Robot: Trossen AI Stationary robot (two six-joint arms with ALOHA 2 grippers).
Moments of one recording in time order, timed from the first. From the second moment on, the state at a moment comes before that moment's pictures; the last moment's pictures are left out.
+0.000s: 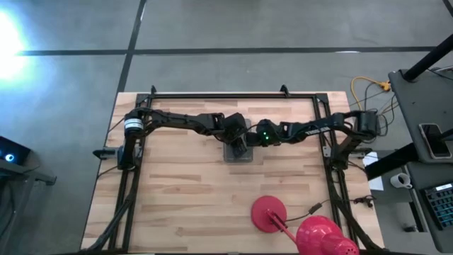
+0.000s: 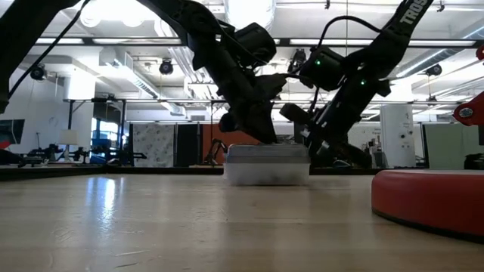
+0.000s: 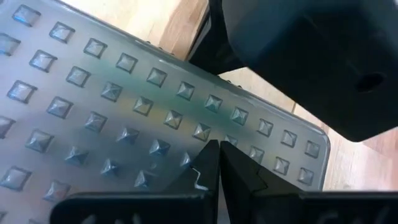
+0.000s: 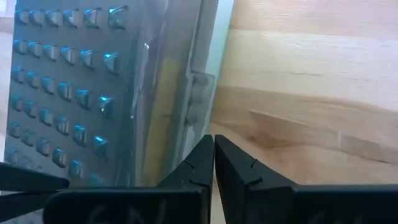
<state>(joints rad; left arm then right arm) 0.19 1.99 1.45 -0.39 0.10 -0.30 -0.26 1.66 0.71 0.04 0.05 1.17</state>
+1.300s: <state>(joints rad) 0.20 1.99 1.45 -0.41 0.10 -0.30 -0.26 1.66 0.81 -0.09 0.06 1.11</state>
